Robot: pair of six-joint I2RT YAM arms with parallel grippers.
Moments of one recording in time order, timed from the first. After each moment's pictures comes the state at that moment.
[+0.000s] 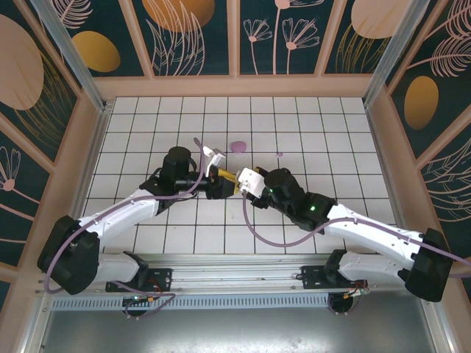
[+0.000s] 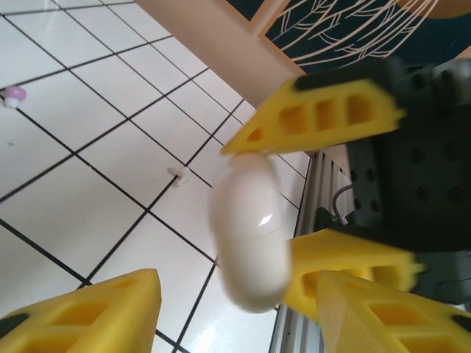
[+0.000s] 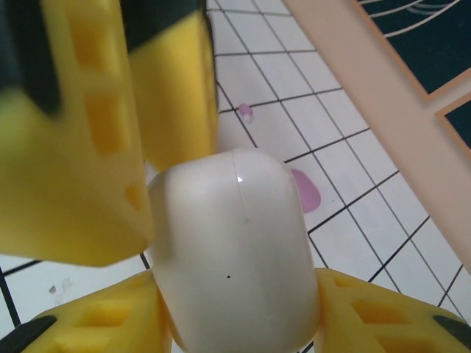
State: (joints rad) left arm -0.59 1.32 0.74 0.18 0.81 -0.37; right arm 0.99 1.07 0.78 -0.20 0.25 -0.44
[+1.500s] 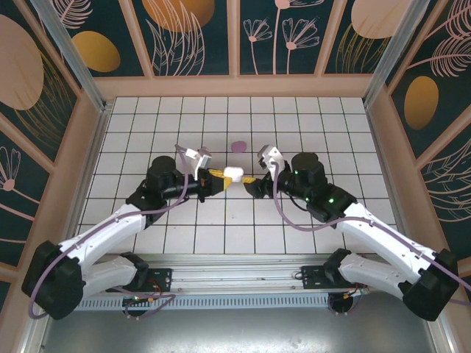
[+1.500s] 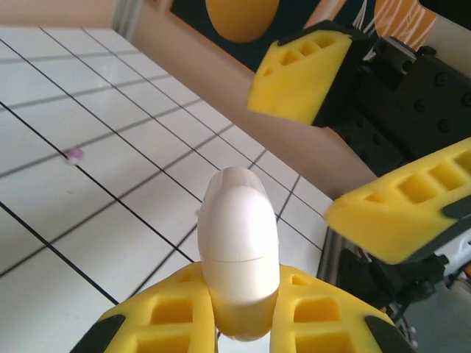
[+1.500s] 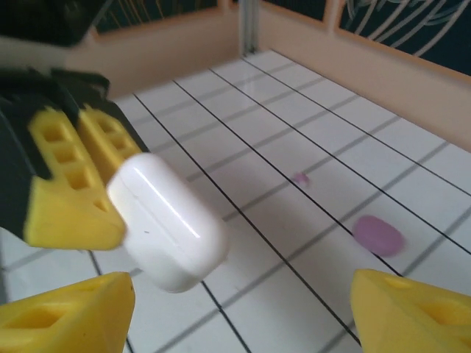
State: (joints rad) left arm -0.58 1.09 0.62 0.26 0.64 -0.39; right arm 0.75 0.99 0.81 -0.13 -0.23 -0.05
